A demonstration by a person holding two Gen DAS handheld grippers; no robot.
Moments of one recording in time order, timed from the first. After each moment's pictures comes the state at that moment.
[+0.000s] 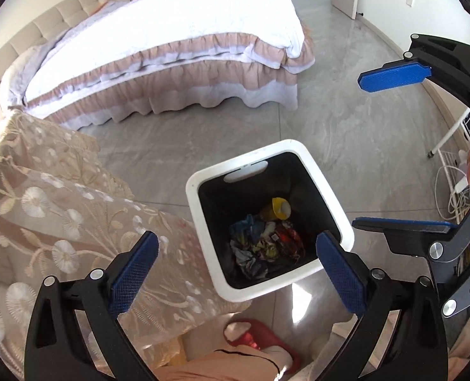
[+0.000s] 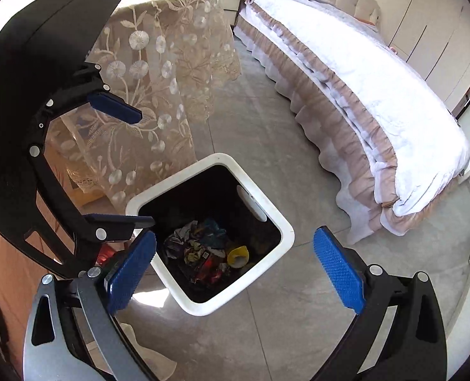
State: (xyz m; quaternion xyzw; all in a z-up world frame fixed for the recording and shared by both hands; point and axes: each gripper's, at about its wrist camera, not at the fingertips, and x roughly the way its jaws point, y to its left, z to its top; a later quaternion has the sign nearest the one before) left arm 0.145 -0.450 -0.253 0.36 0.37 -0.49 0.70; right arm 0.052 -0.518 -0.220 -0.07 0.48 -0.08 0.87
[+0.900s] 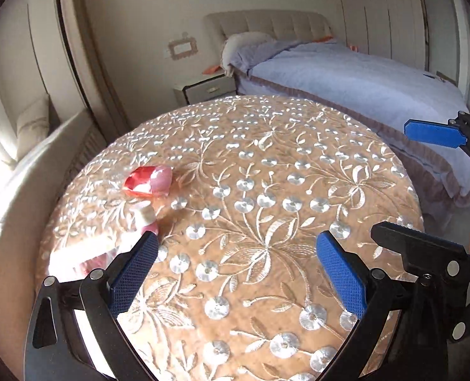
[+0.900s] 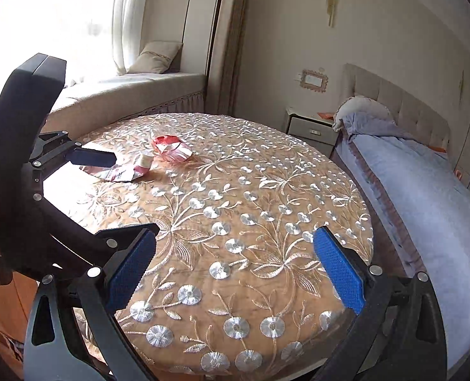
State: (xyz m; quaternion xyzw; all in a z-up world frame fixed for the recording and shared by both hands) left arm 0.257 -0.152 -0.095 0.16 0.33 -0.13 0.92; right arm 0.198 -0.304 -0.069 -0.12 0.26 0.16 0.94
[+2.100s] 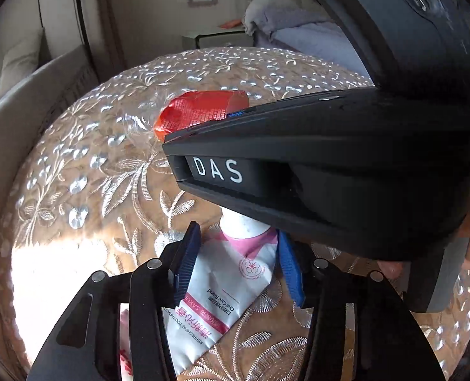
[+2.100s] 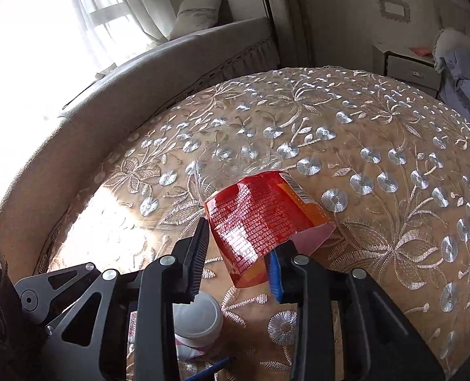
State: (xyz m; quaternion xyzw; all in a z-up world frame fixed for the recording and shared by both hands) left arm 0.390 -0.062 -0.158 0.08 0.43 -0.15 0.89; right arm 0.439 -0.133 -0.121 -0.01 0.41 0.31 0.86
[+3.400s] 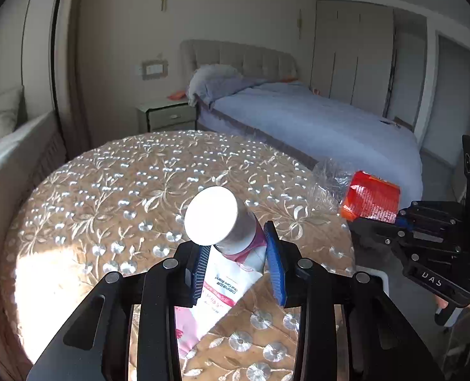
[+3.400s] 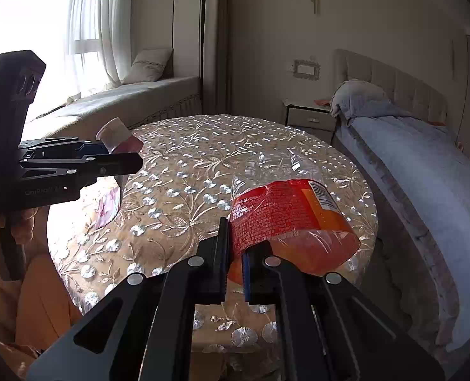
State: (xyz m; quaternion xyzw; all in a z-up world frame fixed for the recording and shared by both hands) left arm 0.209 -0.141 -0.051 0.06 0.28 -0.26 0.92; right arm 0.157 -0.318 -0.064 -0.06 0.27 0.12 0.95
